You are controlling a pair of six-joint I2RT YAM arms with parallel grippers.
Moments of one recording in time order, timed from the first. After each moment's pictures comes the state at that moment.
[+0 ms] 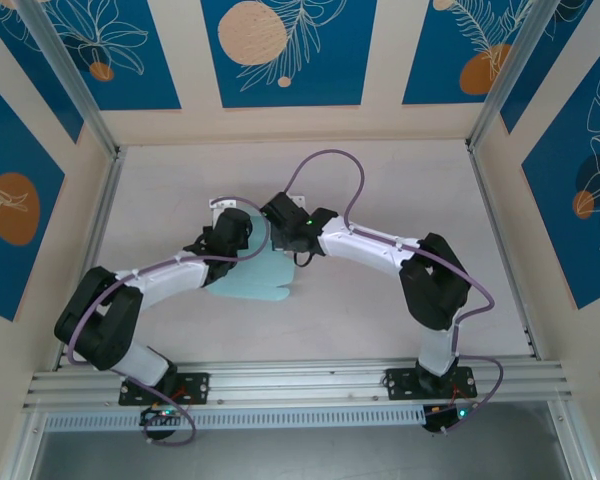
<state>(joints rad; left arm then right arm) -0.56 1.51 0.78 0.04 -0.57 -0.36 0.85 1.86 1.44 -0.59 0.28 0.71</state>
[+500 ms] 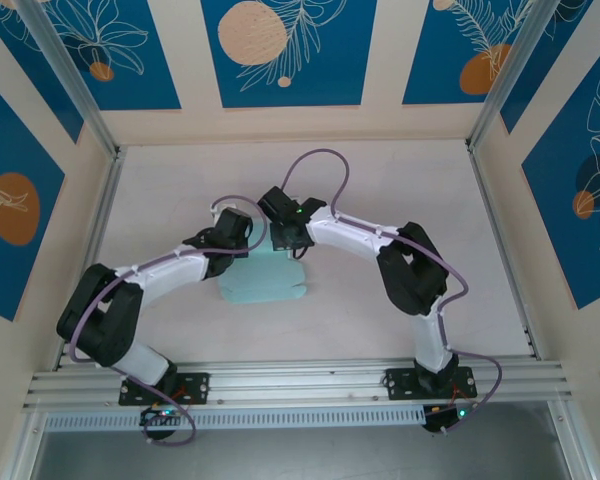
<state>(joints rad) -0.54 1.53 0.84 -0.22 -0.42 -0.46 0.81 2.03 1.60 -0.75 0.22 0.65</state>
